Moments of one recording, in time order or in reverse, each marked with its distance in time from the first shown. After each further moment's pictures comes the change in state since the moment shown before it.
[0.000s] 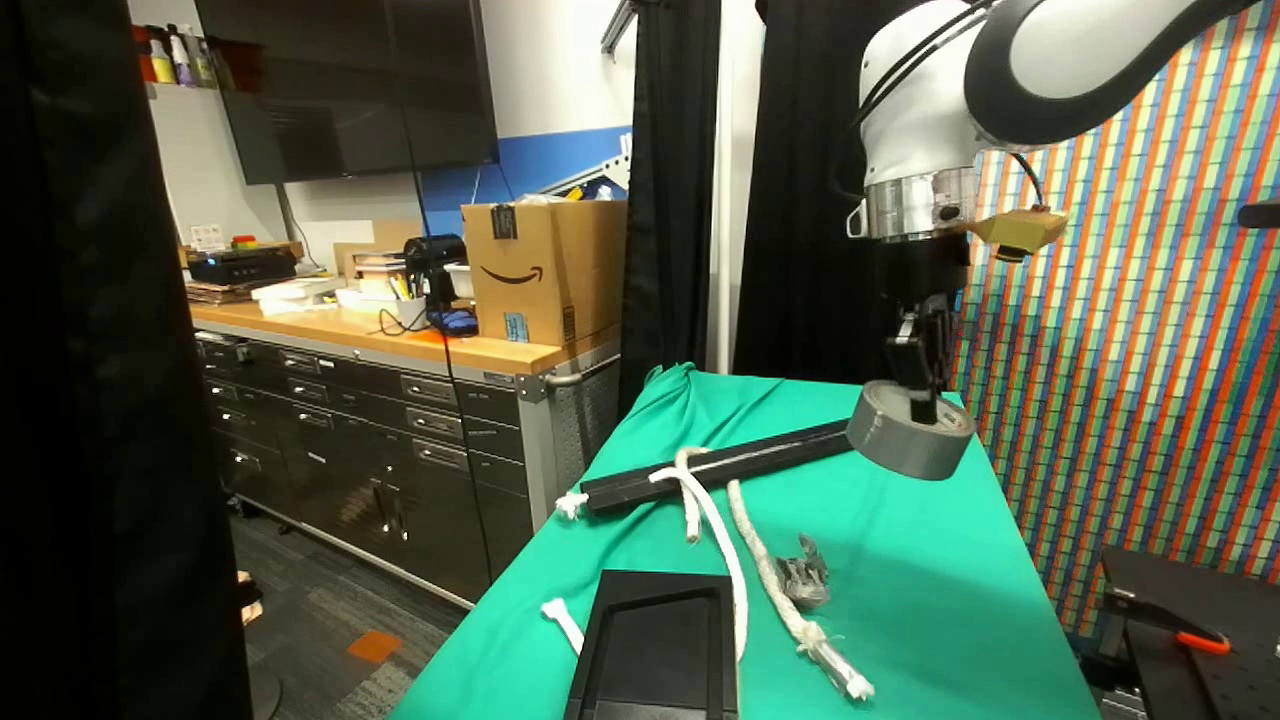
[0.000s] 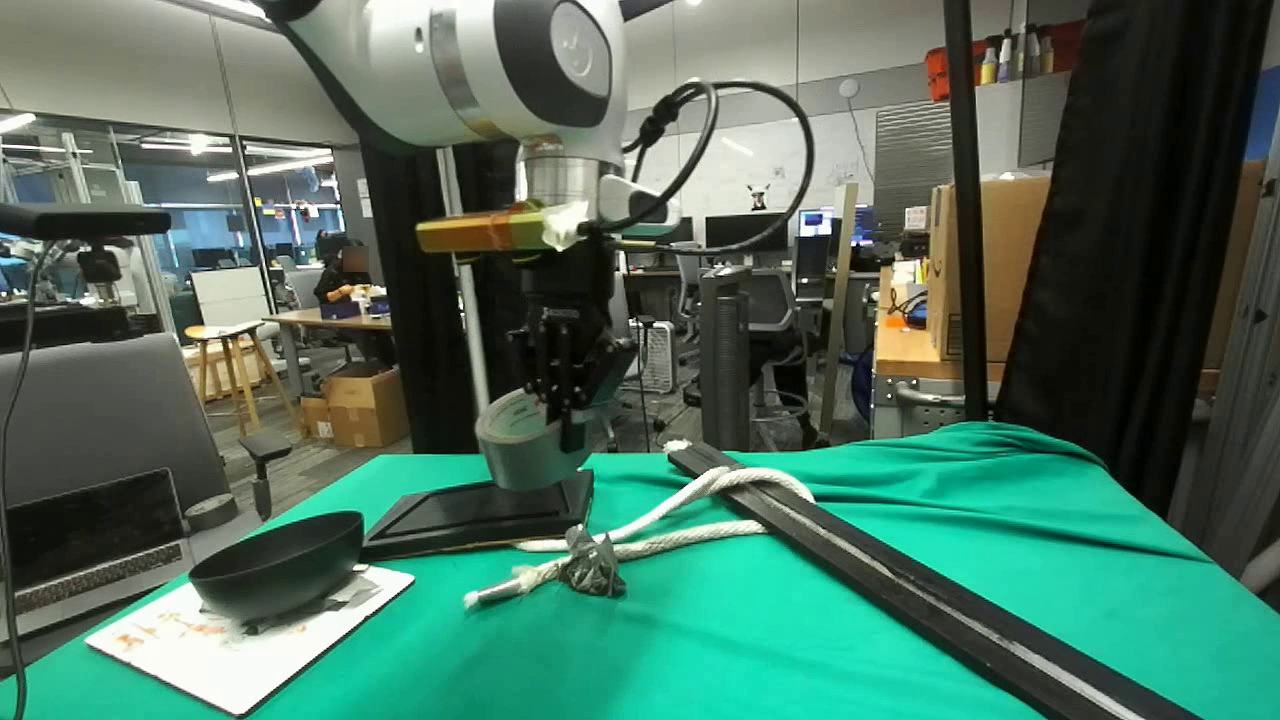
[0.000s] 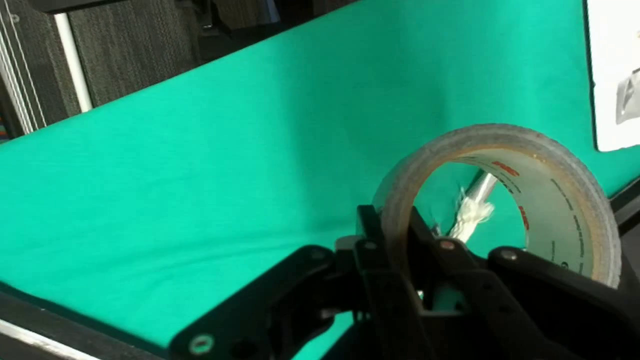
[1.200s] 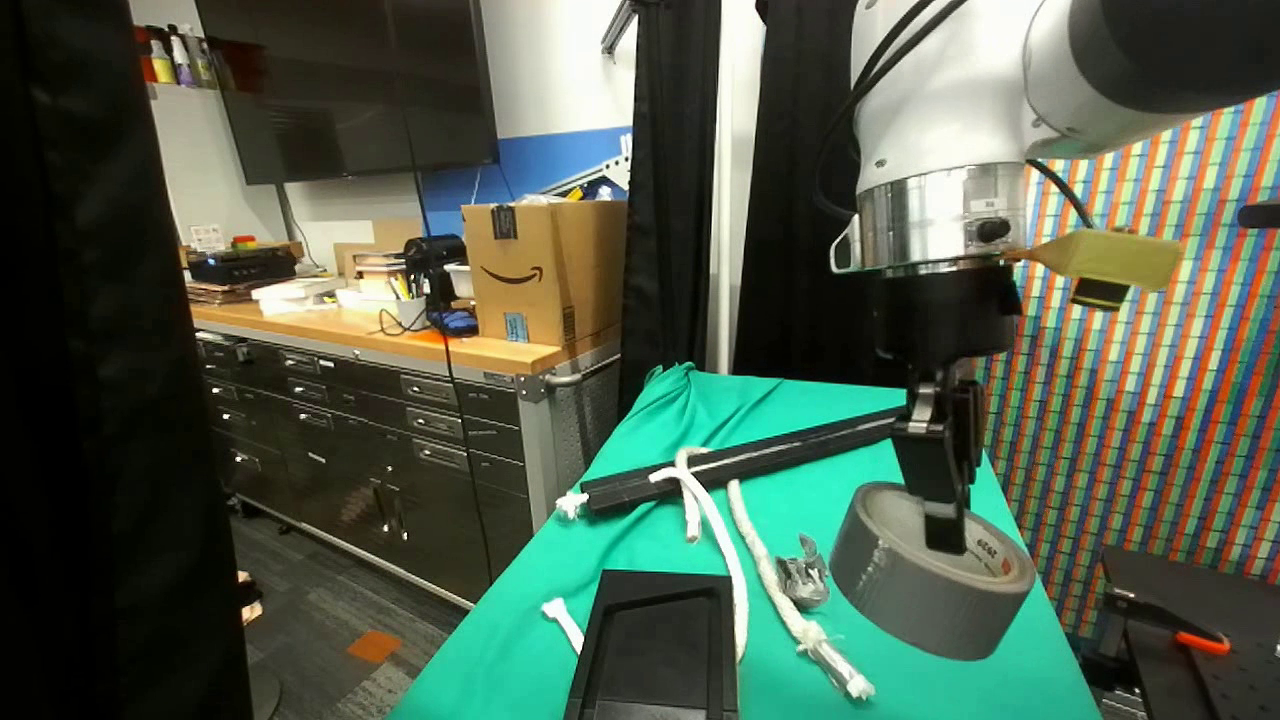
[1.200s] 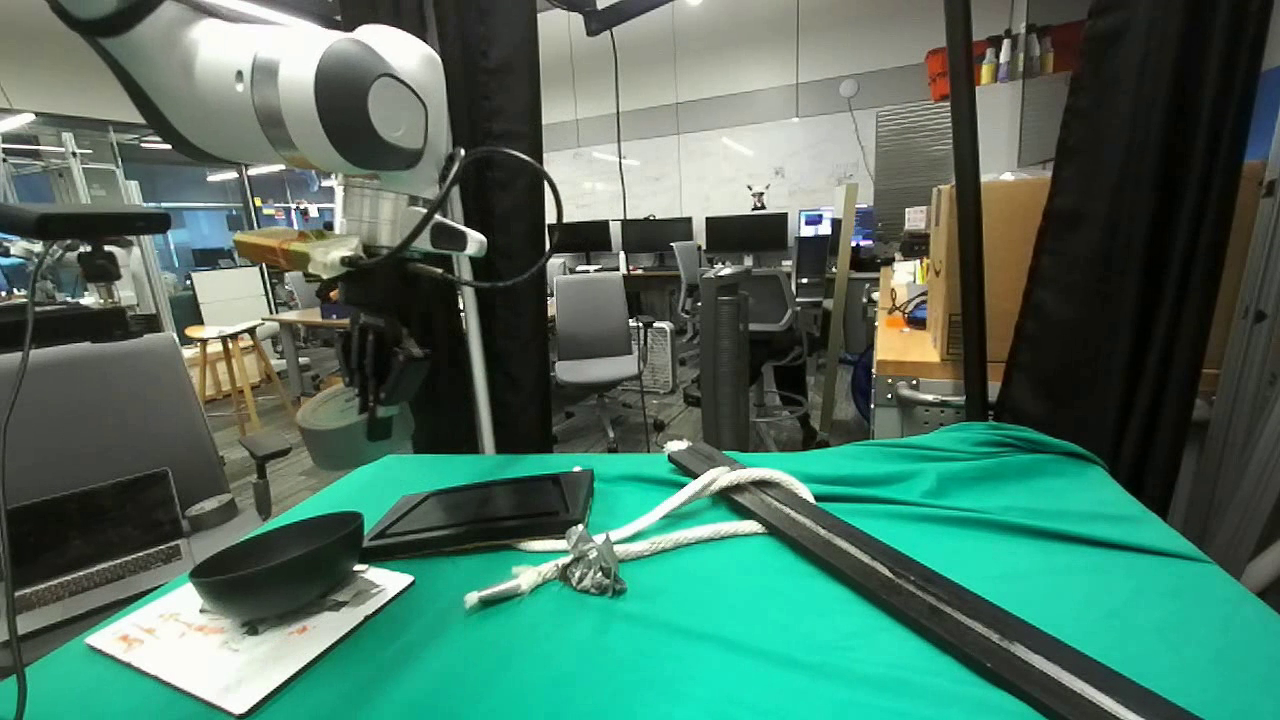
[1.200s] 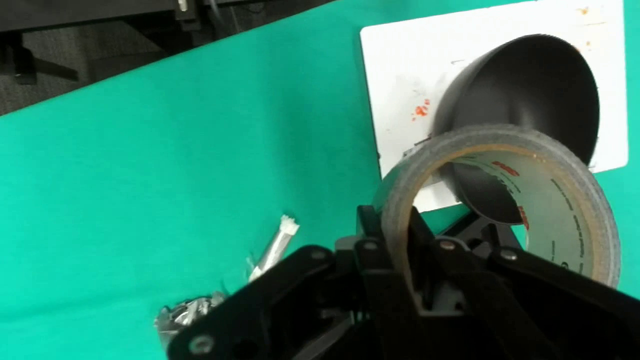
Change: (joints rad) arm 0.168 0.064 0.204 0.046 0.201 0.067 0.239
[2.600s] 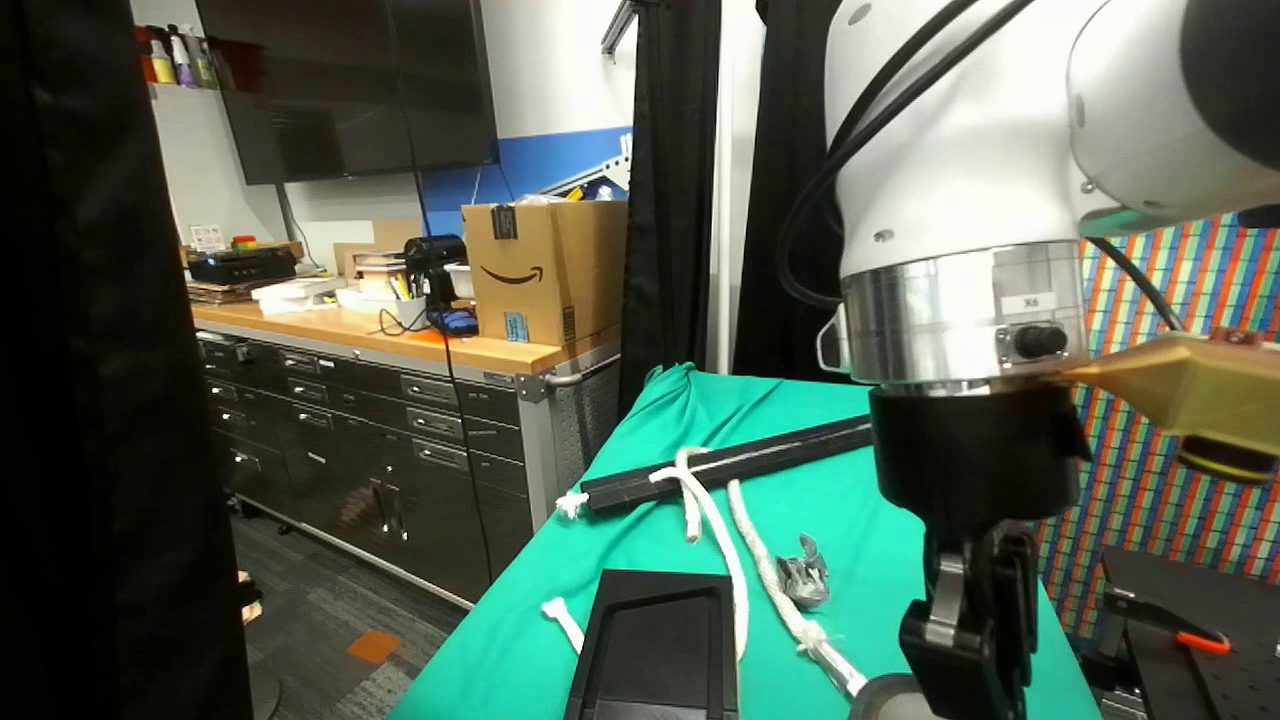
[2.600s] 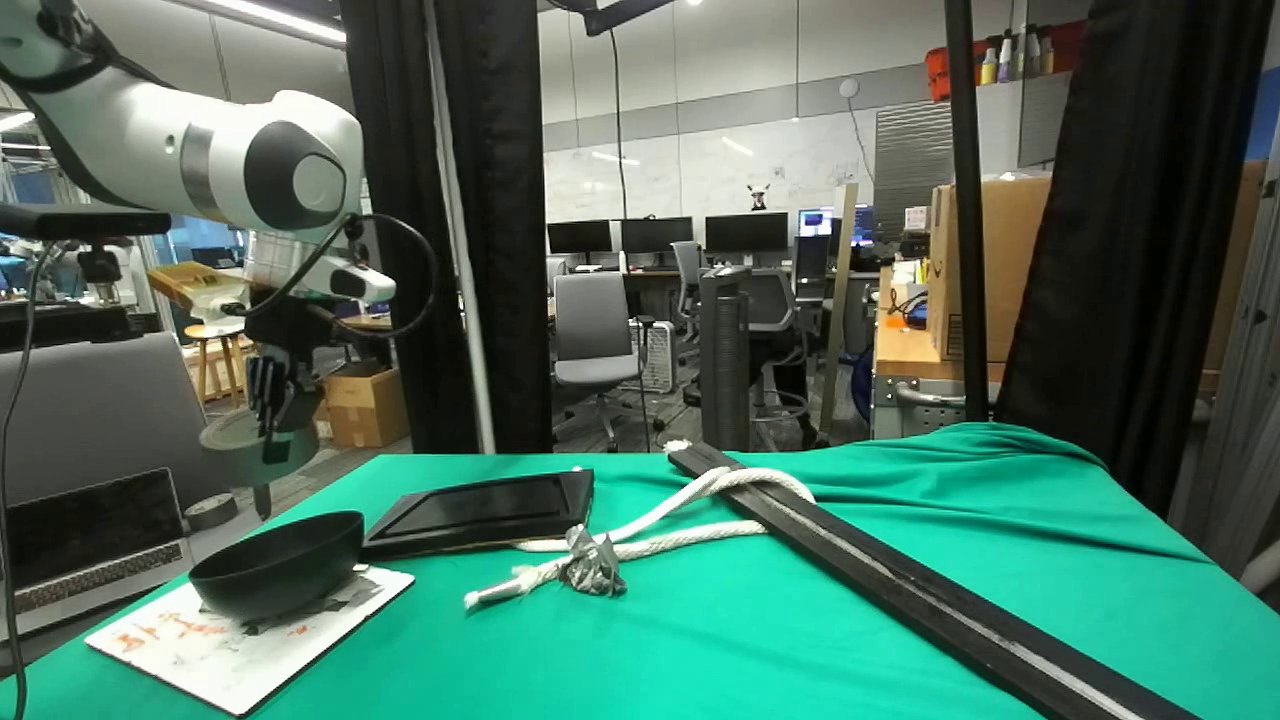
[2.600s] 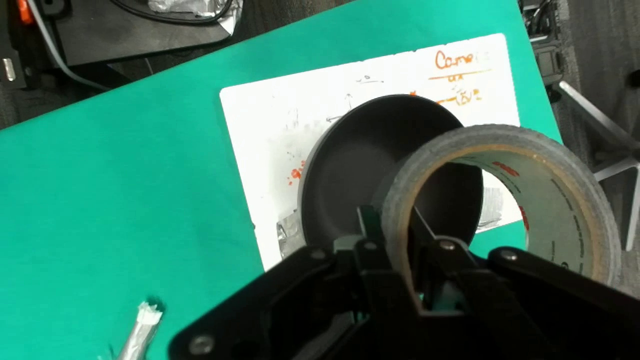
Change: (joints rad) arm 0.146 0.176 0.075 0.100 0.072 0.097 0.196
